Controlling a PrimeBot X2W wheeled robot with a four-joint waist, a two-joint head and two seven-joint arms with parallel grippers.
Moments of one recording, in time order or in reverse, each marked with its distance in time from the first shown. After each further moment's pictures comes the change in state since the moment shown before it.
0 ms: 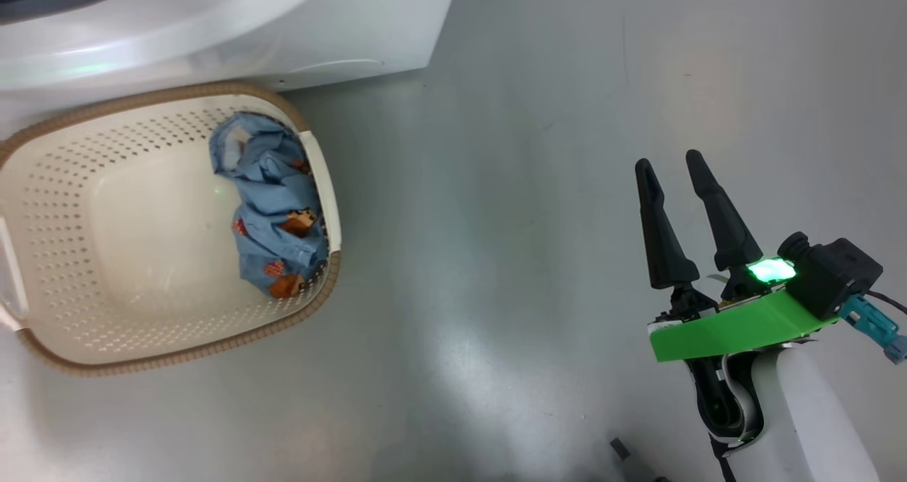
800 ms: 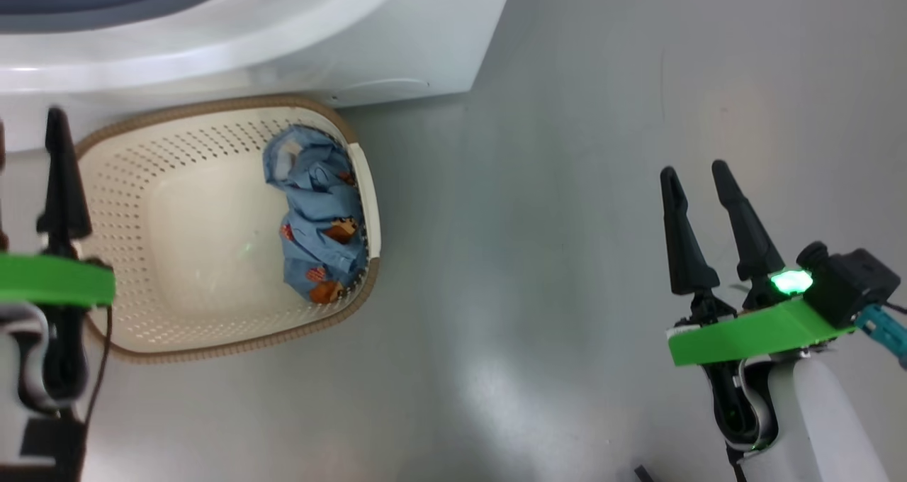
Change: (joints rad) left arm 0.542 -0.130 0.235 -0.359 0.134 0.000 0.000; right arm 0.020 -0.001 -0.058 0.007 -0.033 0.000 0.000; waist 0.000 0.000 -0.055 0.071
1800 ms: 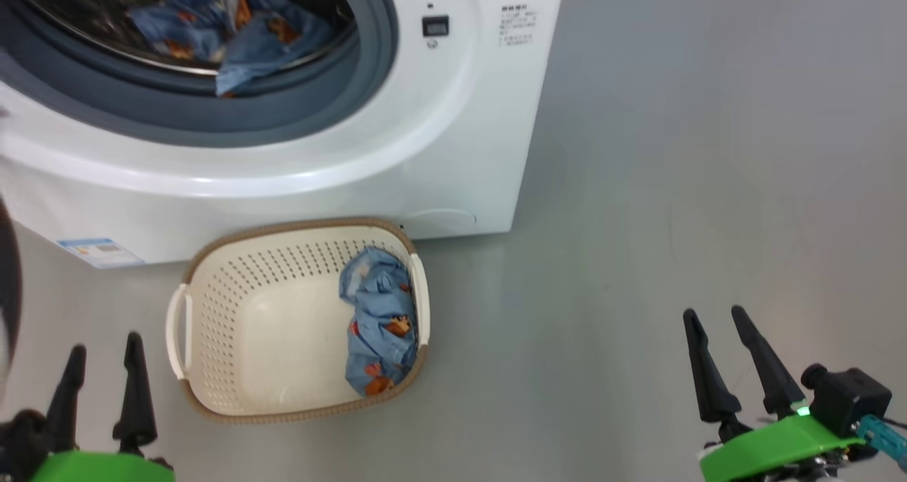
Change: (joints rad) left arm 0.477 -0.131 0.112 -0.110 0.142 0.000 0.000; right arm 0.267 -0.053 -0.035 0.064 -0.021 0.000 0.000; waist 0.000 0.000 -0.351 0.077
